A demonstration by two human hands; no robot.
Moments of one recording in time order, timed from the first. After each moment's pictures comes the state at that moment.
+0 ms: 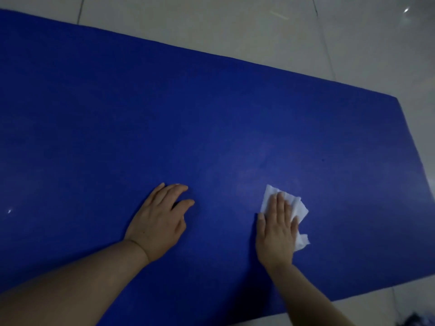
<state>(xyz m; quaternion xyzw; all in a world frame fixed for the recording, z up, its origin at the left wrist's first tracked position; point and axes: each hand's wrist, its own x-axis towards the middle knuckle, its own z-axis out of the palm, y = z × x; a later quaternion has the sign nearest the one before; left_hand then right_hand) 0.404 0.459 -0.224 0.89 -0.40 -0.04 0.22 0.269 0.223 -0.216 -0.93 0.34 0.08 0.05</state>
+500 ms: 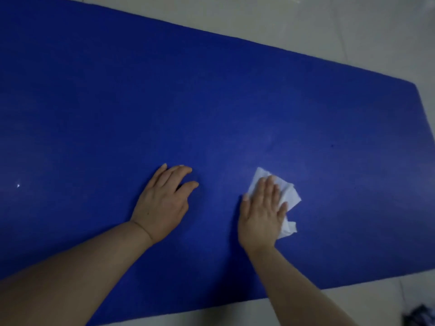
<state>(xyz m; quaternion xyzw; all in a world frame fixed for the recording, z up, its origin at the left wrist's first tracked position) 0.396 0.456 -0.225 0.90 -0.38 0.02 0.20 0.289 0.269 -0.213 -0.93 0.36 0.09 0.08</state>
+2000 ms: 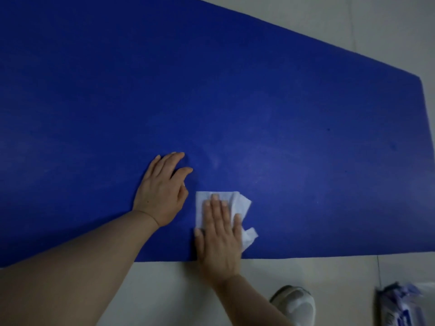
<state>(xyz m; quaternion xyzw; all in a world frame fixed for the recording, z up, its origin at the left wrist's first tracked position) 0.338 0.462 -0.215 0.93 -0.29 -0.07 0.20 0.194 0.346 -0.207 -0.98 0.14 0.10 0.07</state>
